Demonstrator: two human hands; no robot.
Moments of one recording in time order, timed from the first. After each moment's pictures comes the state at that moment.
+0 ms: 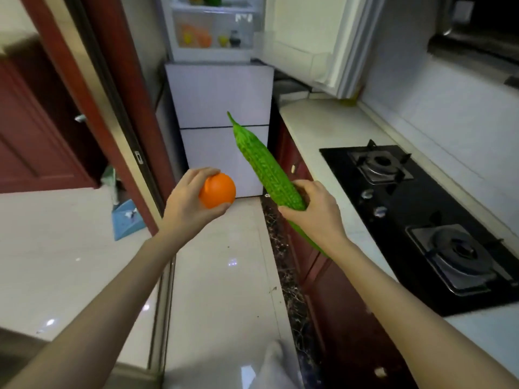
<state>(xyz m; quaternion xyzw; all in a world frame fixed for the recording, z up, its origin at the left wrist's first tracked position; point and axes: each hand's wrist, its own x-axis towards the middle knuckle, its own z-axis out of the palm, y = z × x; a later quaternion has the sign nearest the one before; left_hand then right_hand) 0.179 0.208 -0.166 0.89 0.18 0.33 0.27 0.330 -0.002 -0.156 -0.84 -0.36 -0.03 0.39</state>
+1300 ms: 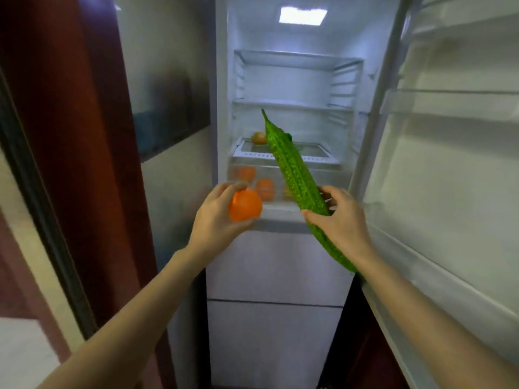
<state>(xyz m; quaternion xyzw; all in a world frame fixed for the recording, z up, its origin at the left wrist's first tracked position) 0.618 0.754 -0.021 0.85 0.18 0.46 0.18 0.802 0.592 -0.007 -0.74 -0.44 -0.12 0.49</state>
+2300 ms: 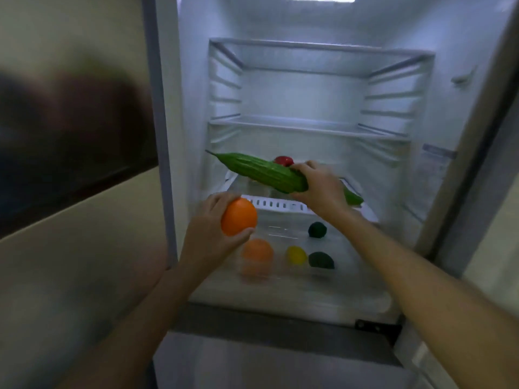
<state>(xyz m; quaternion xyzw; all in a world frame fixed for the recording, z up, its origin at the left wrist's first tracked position) 0.839 0.948 -0.008 0.83 0.23 0.48 0.15 1.073 0.883 0.057 -0.74 -0.58 -0.22 0.27</state>
